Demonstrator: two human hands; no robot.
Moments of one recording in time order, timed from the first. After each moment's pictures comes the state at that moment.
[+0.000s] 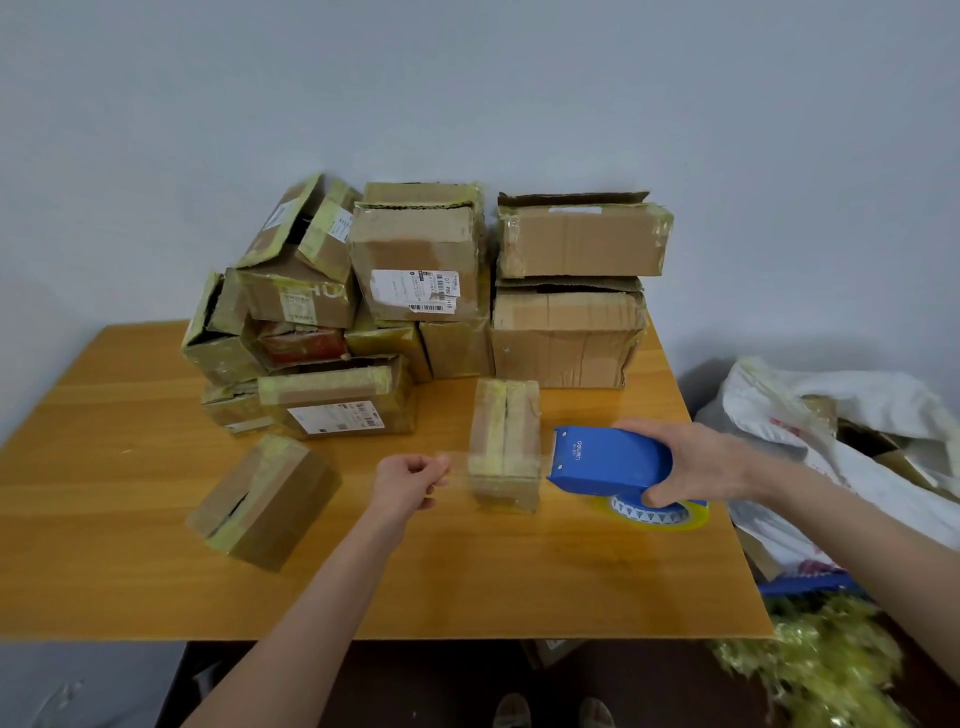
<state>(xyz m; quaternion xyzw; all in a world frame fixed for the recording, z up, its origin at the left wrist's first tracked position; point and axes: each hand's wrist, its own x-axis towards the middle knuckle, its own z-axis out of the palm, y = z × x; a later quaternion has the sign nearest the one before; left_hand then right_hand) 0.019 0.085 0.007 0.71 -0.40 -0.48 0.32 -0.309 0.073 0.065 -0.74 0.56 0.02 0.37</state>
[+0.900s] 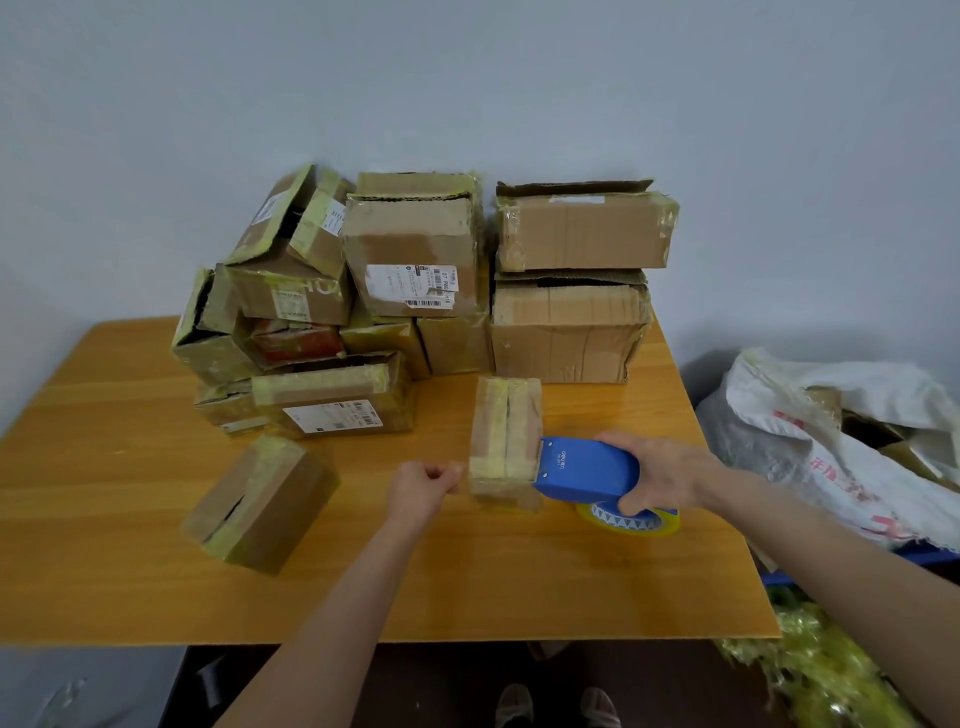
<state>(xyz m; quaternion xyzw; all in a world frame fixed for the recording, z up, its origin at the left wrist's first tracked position) 0.011 0.070 -0.027 0.76 -0.47 -0.40 0.21 -0.283 0.060 0.028 -0.72 0.59 0.11 0.34</state>
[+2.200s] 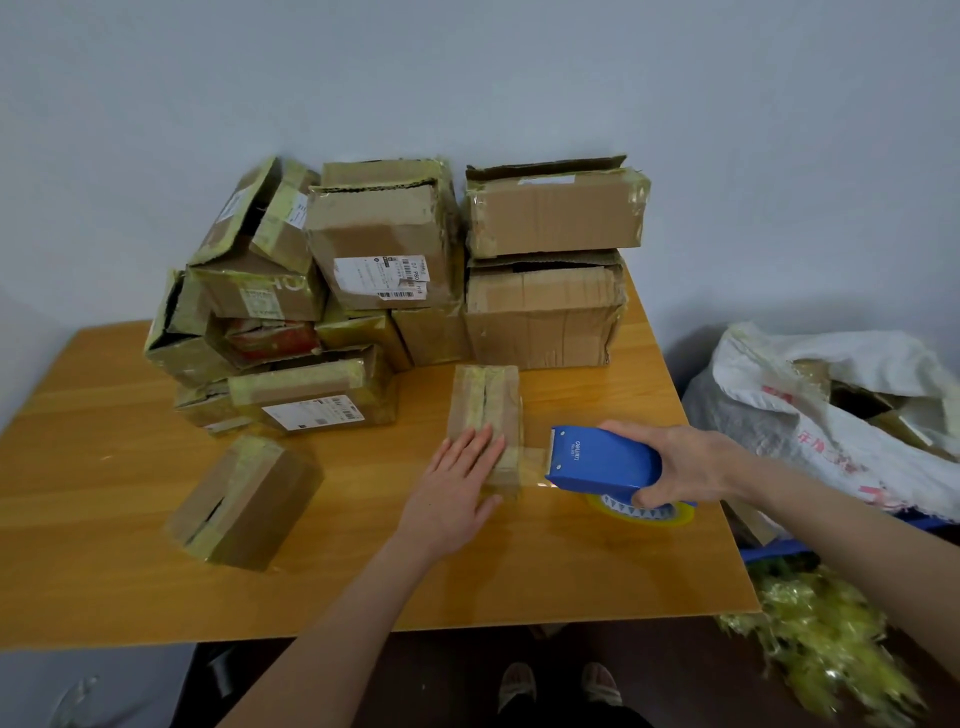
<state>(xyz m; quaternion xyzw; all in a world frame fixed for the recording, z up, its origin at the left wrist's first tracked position) -0.026 0.090 -0.035 0.52 -0.85 -0.06 -0.03 -0.330 0.072 0.024 -0.76 0.56 0.09 0.32</state>
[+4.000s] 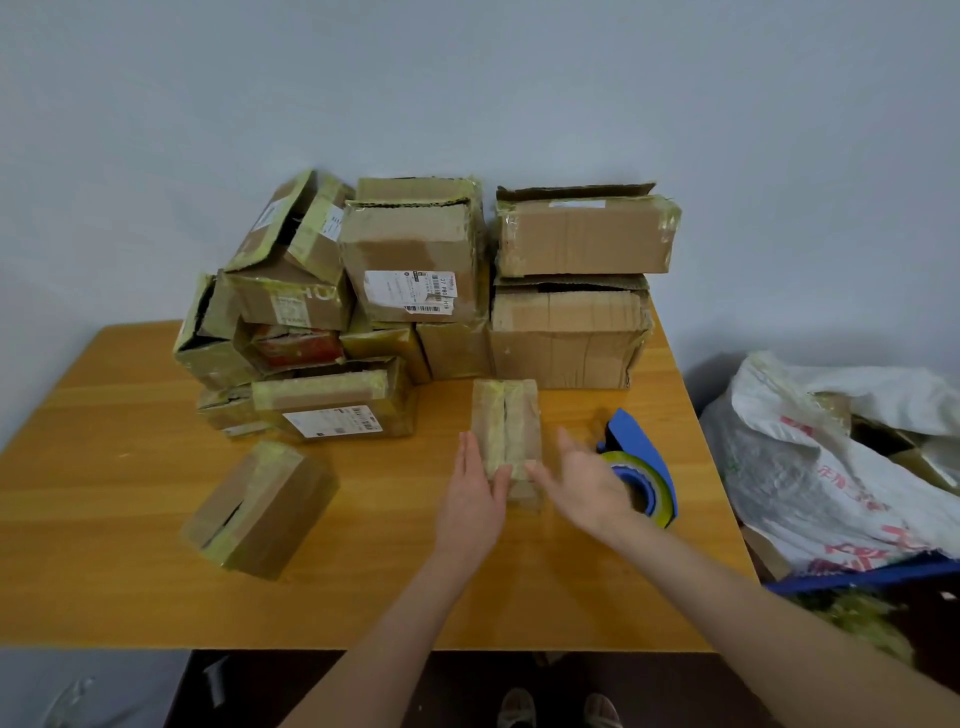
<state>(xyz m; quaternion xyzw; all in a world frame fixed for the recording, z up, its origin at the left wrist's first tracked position) -0.052 0.090 -0.020 0.70 -0.63 -0.27 0.18 -0.197 0.066 -0.002 -0.65 0.69 -0.05 0.33</state>
